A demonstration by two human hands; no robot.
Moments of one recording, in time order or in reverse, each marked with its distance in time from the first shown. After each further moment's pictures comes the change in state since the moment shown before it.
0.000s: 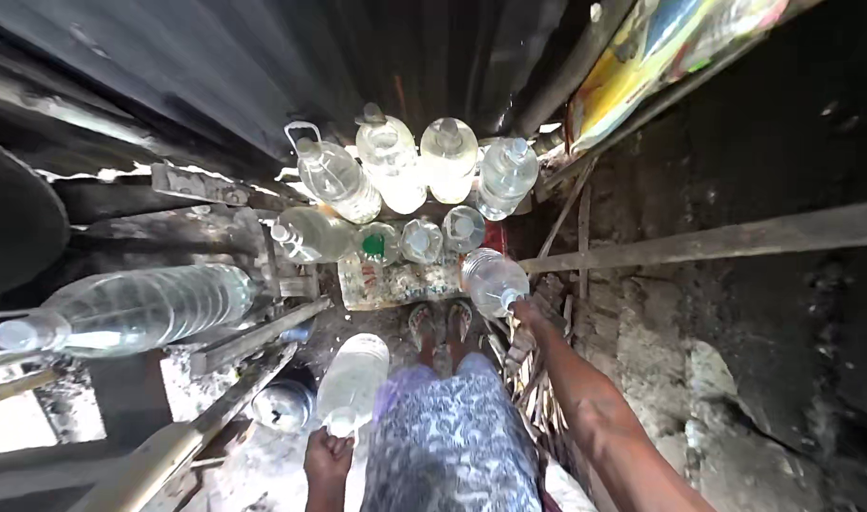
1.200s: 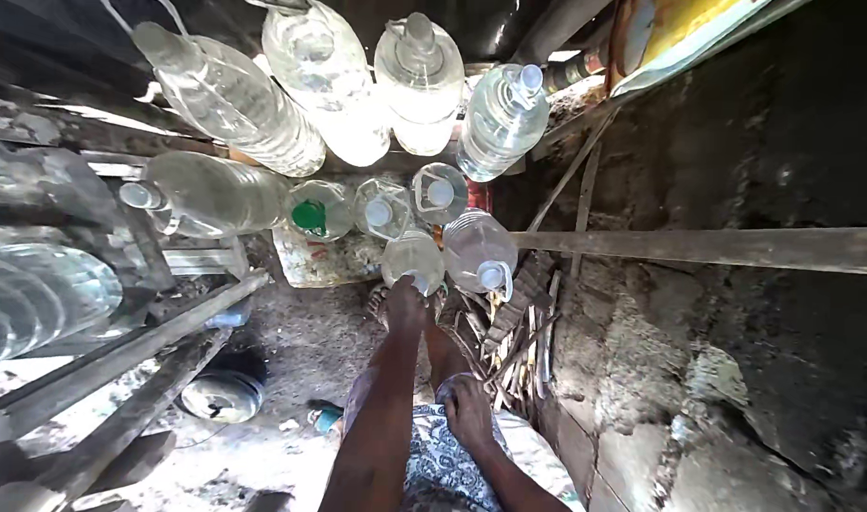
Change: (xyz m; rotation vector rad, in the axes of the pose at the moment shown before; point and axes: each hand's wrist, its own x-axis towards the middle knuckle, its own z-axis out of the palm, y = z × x) left_hand 0.036 -0.117 0.325 0.222 -0.343 -0.122; right_hand -0.070 0.168 0.138 -0.521 -0.024 -0.345
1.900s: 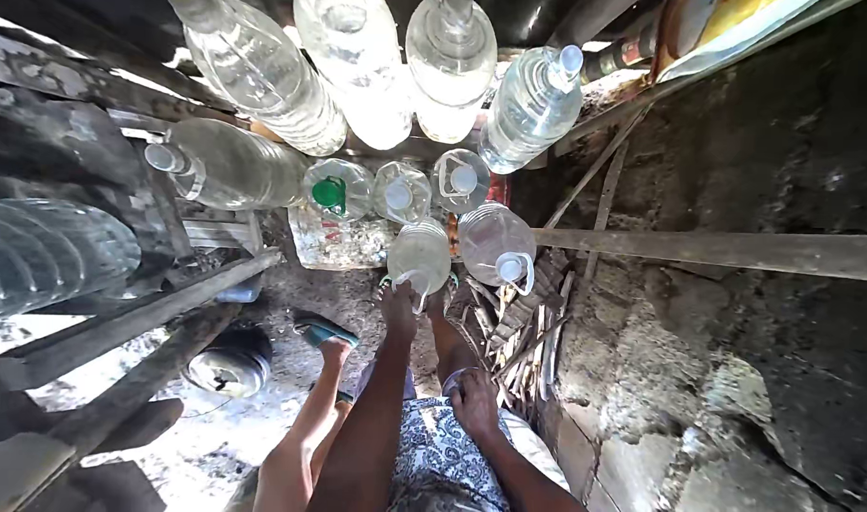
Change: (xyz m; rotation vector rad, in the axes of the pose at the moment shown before) left_hand 0.003 -0.009 -0.061 0.208 0.053 0.157; right_hand 0.003 0.002 0.008 -0.079 -0.018 0.009
